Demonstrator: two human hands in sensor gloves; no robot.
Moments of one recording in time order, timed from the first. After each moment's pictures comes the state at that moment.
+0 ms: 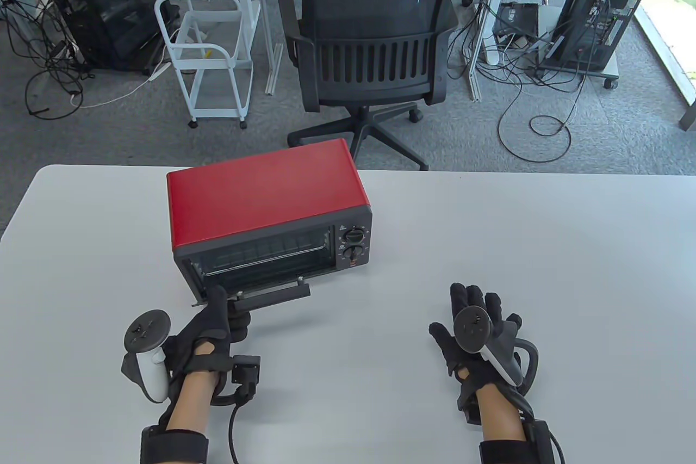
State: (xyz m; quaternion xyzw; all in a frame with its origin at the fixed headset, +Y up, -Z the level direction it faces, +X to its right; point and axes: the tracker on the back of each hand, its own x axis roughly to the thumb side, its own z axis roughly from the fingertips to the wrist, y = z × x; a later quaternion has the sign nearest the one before) left_hand -0.284 -0.753 -0.277 -0.07 0.28 0.60 0.74; right_hand 0.194 -0.779 -0.307 -0.07 0.03 0.99 0.12
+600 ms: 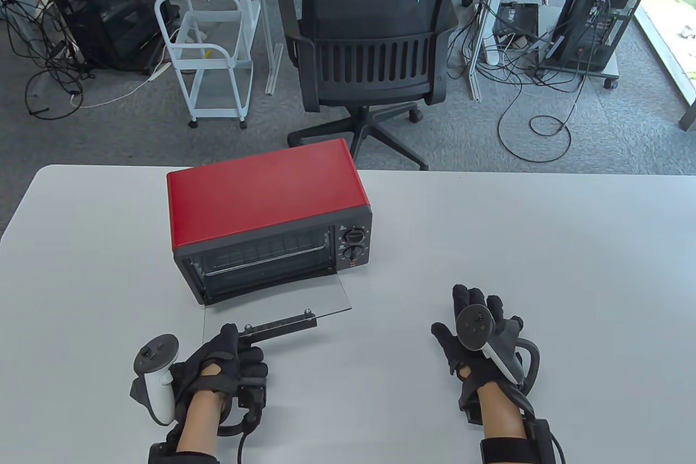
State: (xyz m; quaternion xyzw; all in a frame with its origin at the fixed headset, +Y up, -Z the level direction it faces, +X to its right) left_hand -0.272 -0.784 -0.248 -0.15 0.33 0.61 0.70; right_hand 0.198 -0.782 -0.308 -0.08 0.05 0.99 0.12
